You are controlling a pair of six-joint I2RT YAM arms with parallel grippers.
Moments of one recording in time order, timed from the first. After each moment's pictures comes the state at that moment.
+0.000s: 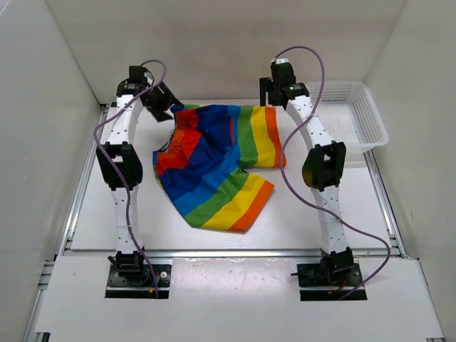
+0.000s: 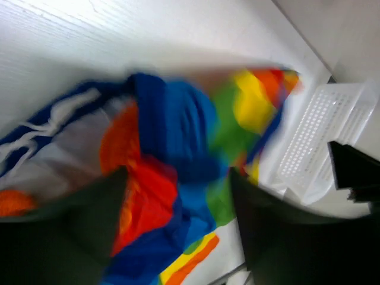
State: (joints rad) left arm -0.01 2.35 2.40 -0.93 0.41 -0.70; right arm 0.33 2.46 2.57 -0.73 0.24 0.10
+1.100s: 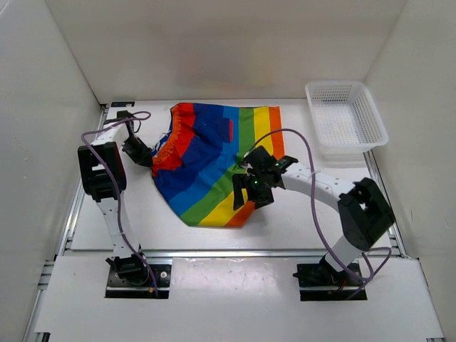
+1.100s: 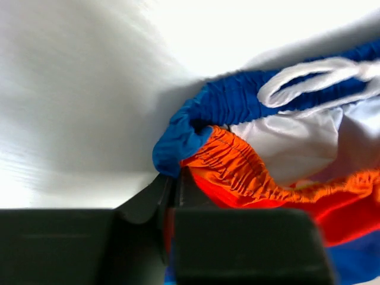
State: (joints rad) left arm 0.15 2.16 1.64 -0.88 0.14 -0.57; right arm 0.73 1.59 1.09 -0.64 -0.28 0.52
